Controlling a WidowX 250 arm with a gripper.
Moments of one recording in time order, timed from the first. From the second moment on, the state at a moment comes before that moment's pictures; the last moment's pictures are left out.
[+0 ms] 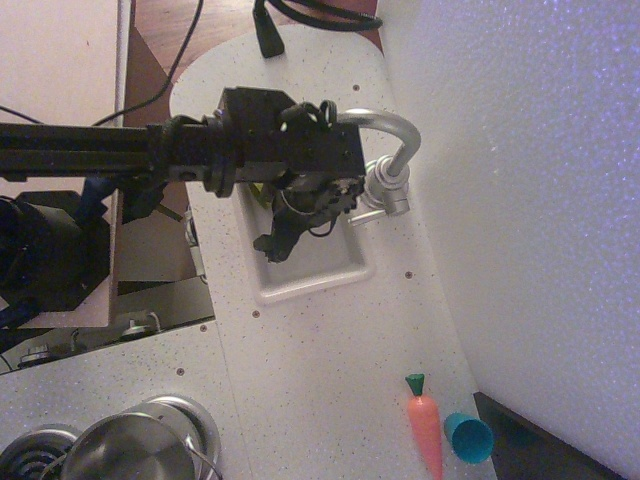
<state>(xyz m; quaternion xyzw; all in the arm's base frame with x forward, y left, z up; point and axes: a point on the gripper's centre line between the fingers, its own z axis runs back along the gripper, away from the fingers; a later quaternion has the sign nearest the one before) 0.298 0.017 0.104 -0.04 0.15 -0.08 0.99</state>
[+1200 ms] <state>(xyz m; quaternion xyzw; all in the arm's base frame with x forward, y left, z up) 0.295 0.002 0.055 -0.15 0.19 -0.05 0.97</state>
